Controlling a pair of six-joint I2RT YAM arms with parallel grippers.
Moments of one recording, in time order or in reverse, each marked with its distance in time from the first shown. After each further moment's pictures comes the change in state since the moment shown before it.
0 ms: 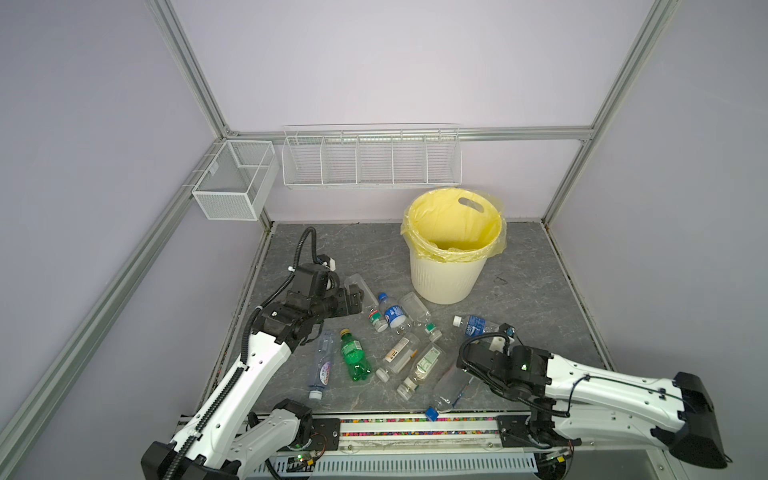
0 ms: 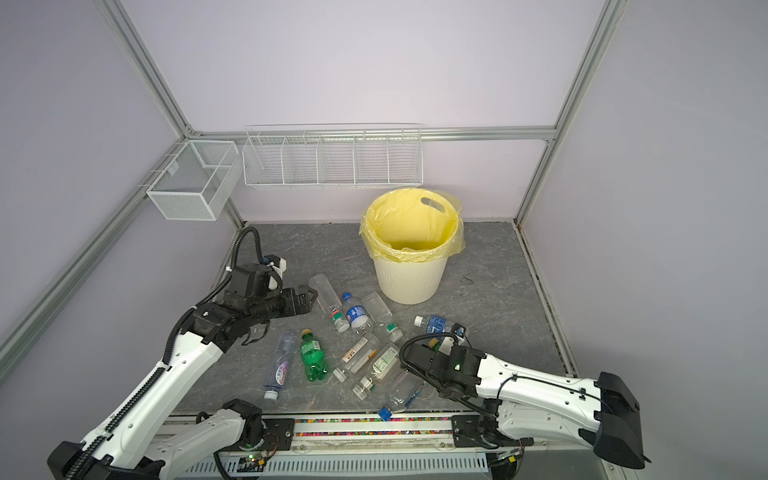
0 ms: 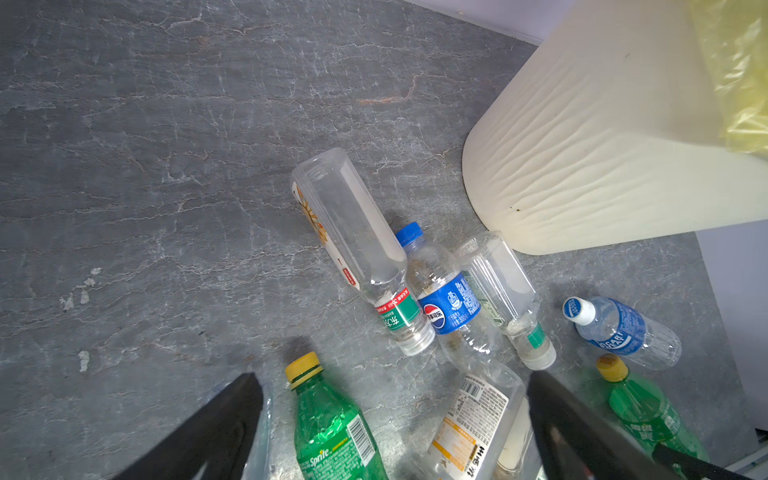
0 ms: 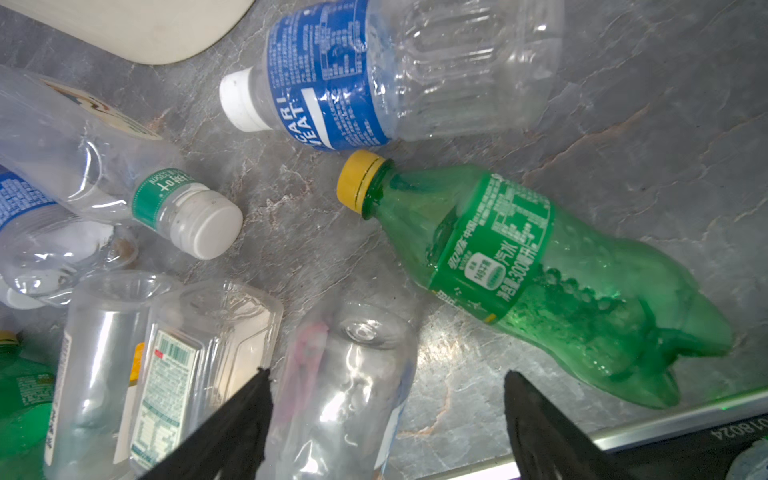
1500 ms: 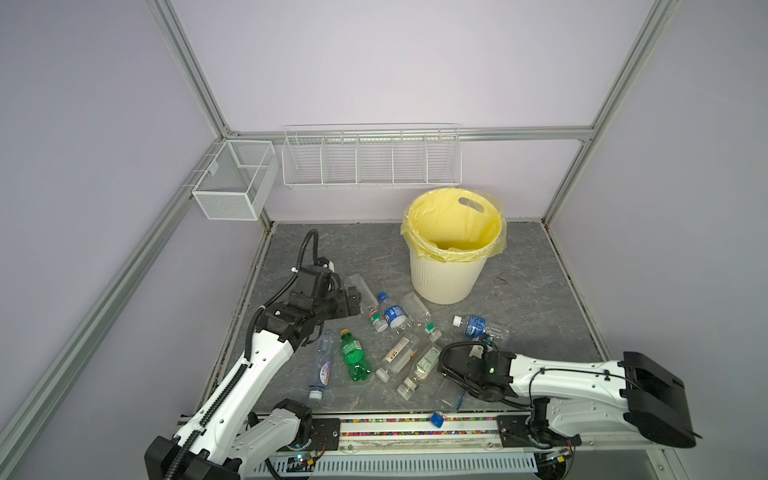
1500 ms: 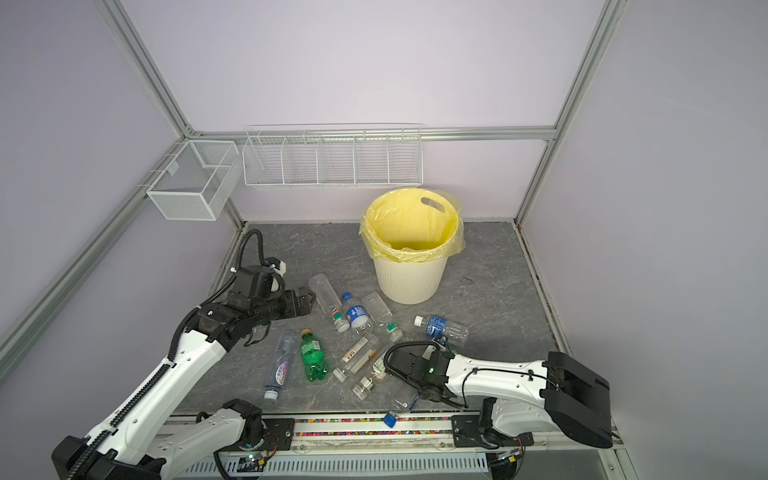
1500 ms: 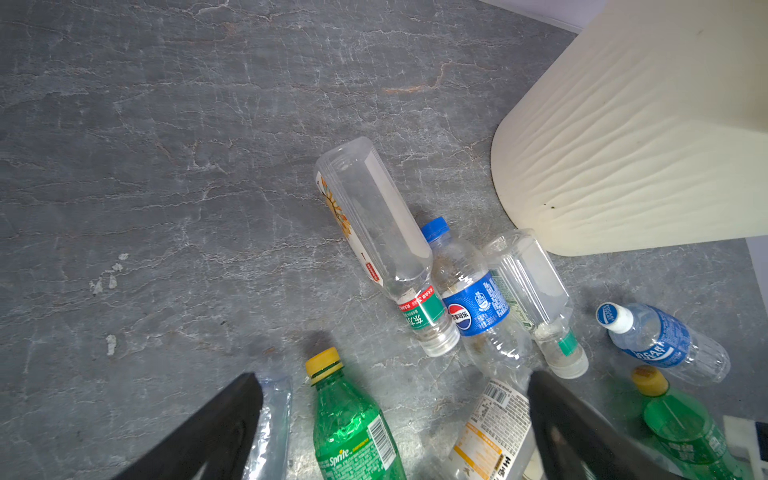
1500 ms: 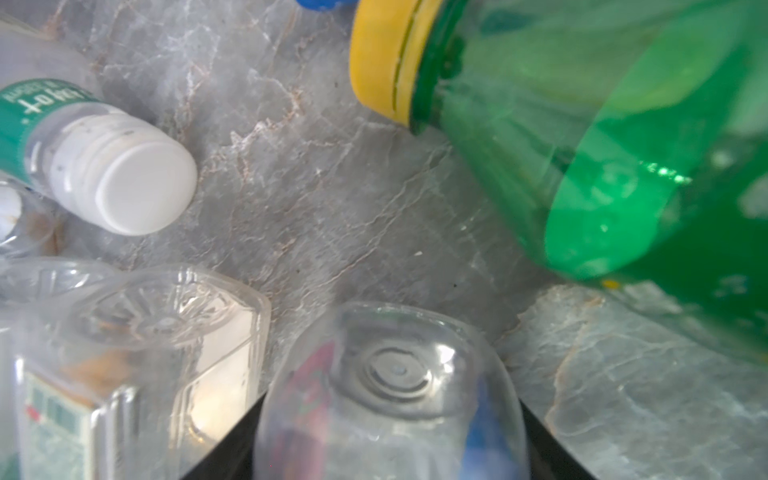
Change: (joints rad) left arm 0.002 0.013 -0.021 -0.001 -0.053 0.000; right arm 0.020 0.228 -0.099 0.327 -0.101 0.062
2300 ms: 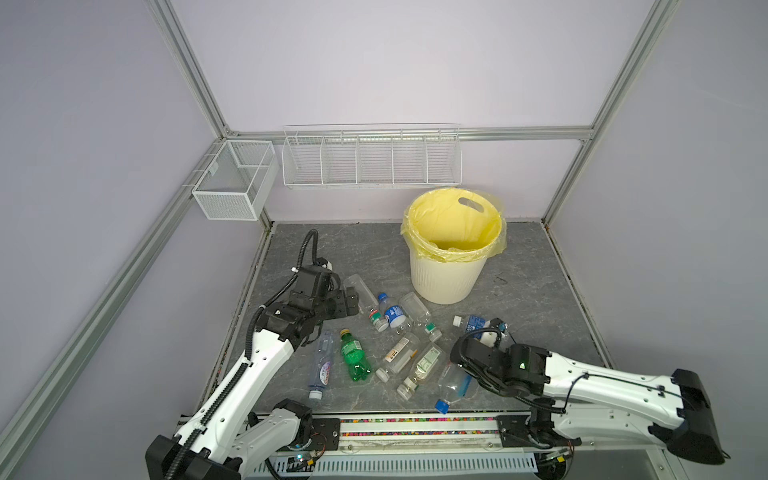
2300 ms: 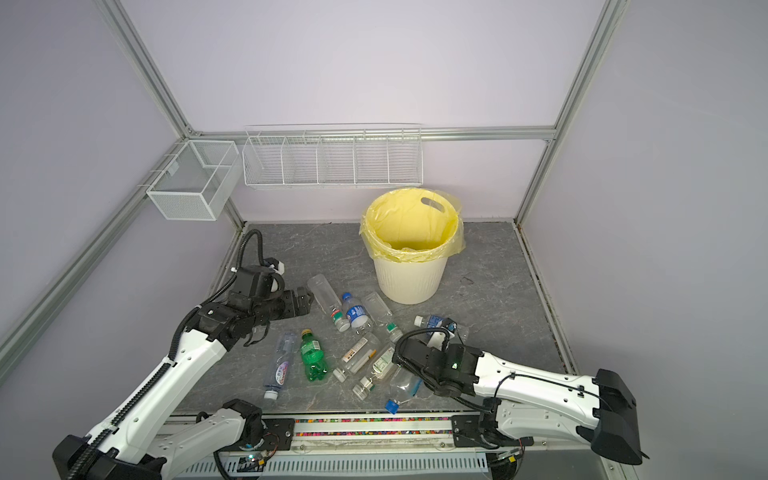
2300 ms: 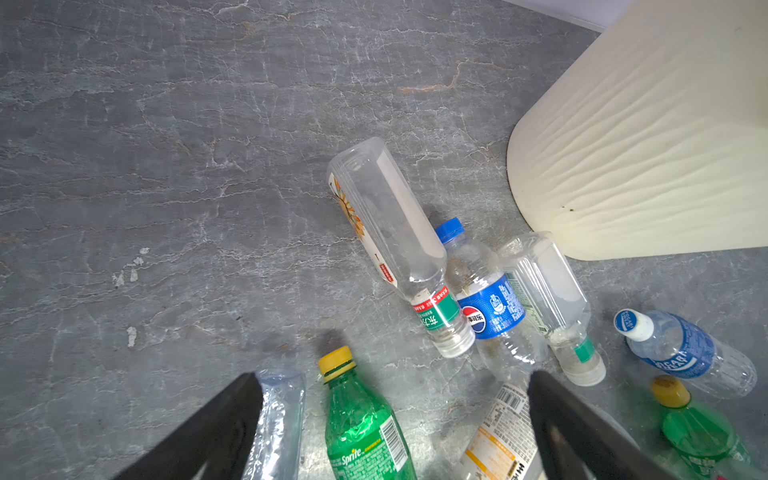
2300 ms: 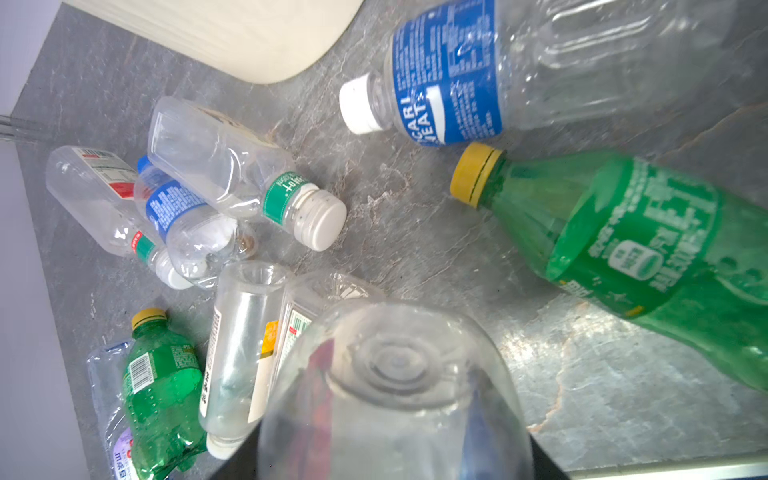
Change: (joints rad) left arm 0.005 0.005 0.000 -0.016 -0.027 0.000; right arm 0.001 -0.220 0.153 -0.206 0.126 -0.042
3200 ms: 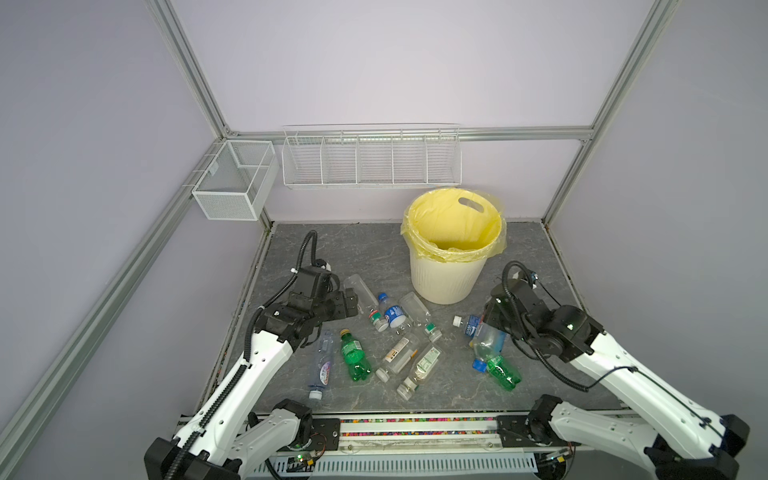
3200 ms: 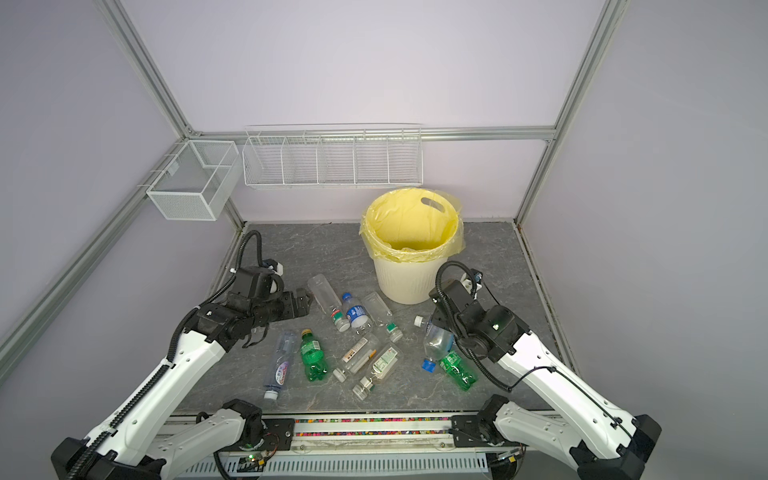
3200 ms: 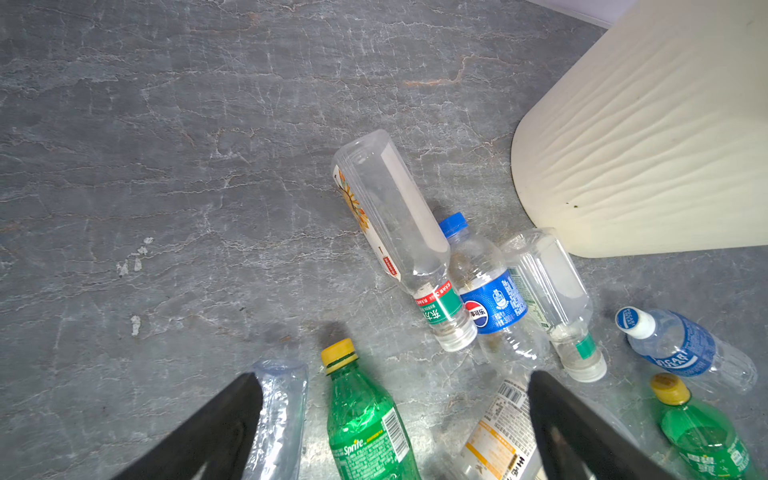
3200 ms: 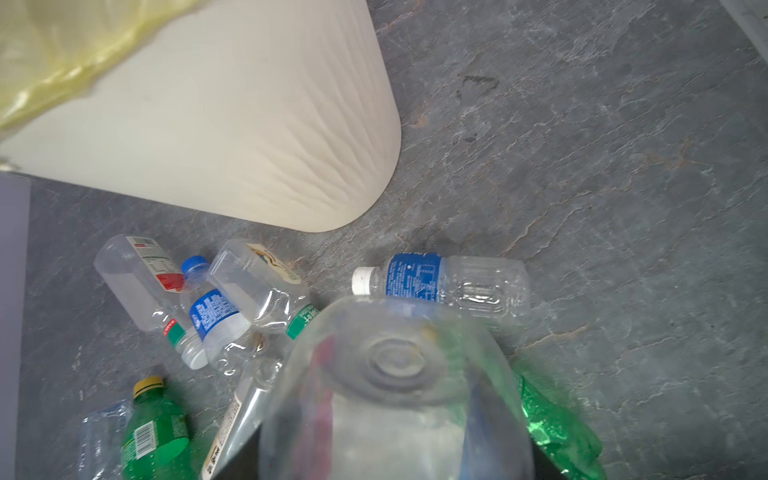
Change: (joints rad) left arm 0.001 -0.008 0.000 -0.019 -0.003 -0.011; right arm -0.485 -0.030 0.333 -0.179 -0.049 -0.665
